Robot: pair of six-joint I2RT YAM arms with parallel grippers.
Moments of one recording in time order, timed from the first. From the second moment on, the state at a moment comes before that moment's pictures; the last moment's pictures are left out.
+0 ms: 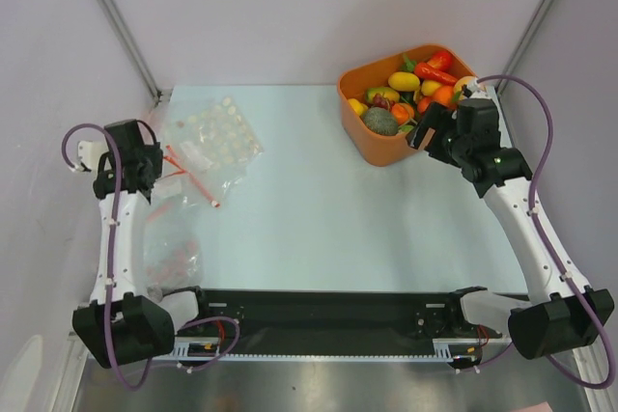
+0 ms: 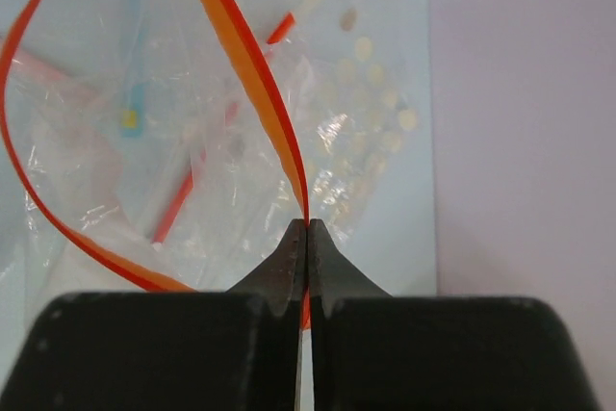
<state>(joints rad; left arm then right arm) 0.23 1.14 1.11 -0.67 -0.33 -1.22 0.20 1.18 1.25 -0.63 0.03 0.54</state>
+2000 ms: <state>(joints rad) -0.19 0.99 1.12 -0.55 0.29 -1.04 0.29 1.50 1.33 -0.32 -0.70 0.72</state>
